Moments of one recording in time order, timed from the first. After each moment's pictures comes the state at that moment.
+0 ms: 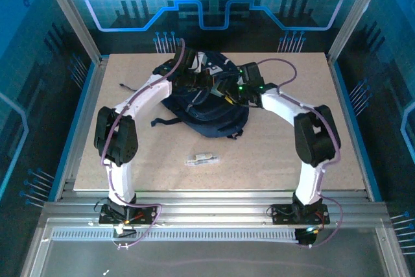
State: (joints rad) left arm -0.39 1.94 1.71 -0.55 0.37 -0.55; right arm 0.39 1.86 1.35 -0.25 -0.36 0.95
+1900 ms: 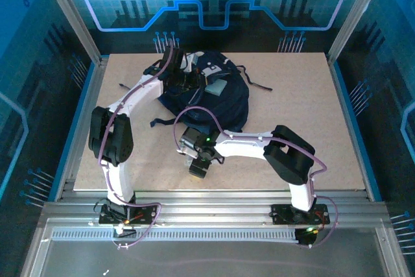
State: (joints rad) left arm -0.30 1.92 1.64 -0.50 0.50 -0.55; right arm 1.05 1.94 1.27 -0.63 0.10 -0.15
